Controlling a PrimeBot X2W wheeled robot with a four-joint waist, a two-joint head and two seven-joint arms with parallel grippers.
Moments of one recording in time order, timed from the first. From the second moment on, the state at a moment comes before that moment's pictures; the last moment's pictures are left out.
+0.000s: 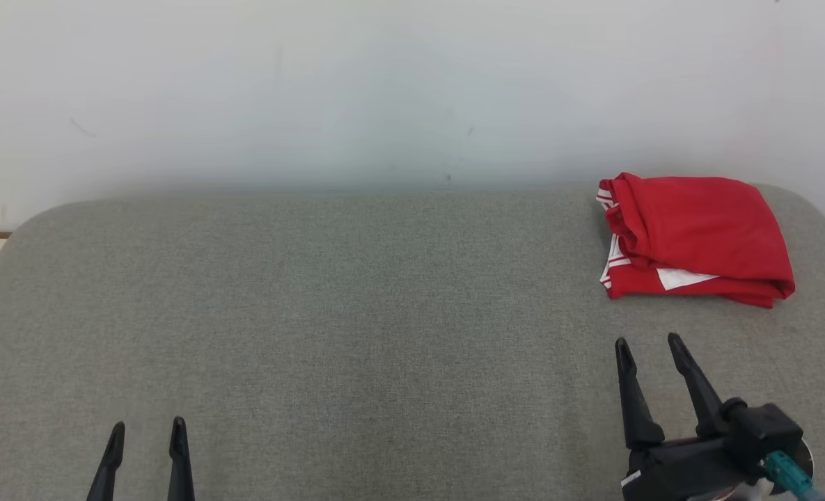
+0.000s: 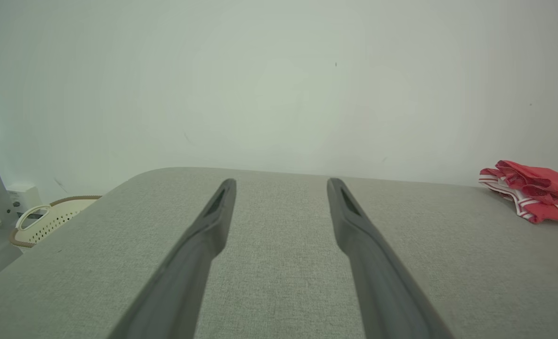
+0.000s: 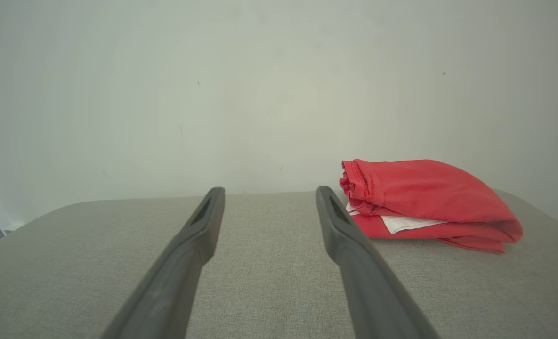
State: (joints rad) left arm 0.07 0.05 0.08 -0.09 -0.09 0.00 -0.26; right arm -0.09 -0.15 0.22 0.10 0.21 0.13 -0.26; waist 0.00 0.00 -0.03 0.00
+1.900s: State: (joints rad) left arm 0.08 0.05 0.07 0.08 -0.26 0.00 -0.21; right arm 0.02 -0.09 0.18 0.18 0.33 0.13 -0.21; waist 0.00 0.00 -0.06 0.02
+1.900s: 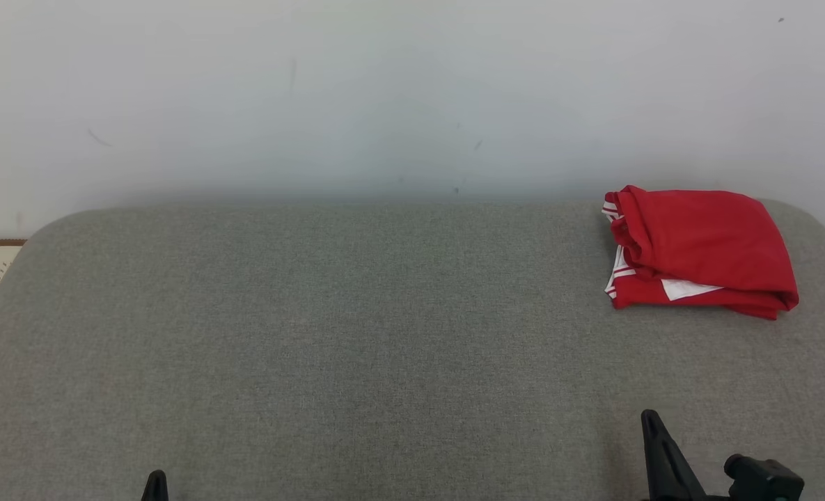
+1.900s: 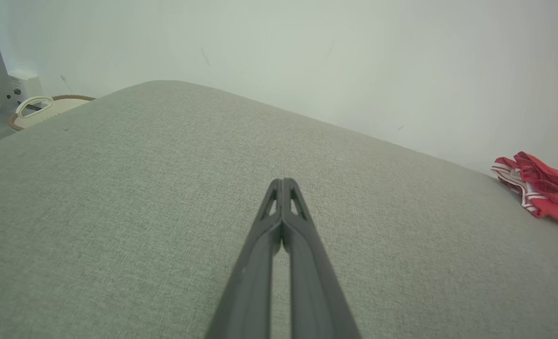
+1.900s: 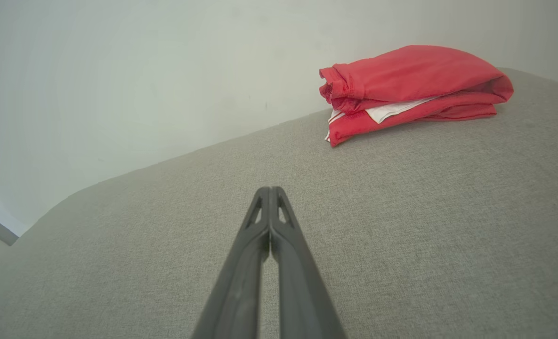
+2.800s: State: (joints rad) left arm 0.00 0.05 0.07 0.15 -0.73 -0.04 -0.11; right arm -0.04 -0.09 0.09 0.22 0.80 0.13 -0.10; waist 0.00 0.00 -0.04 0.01
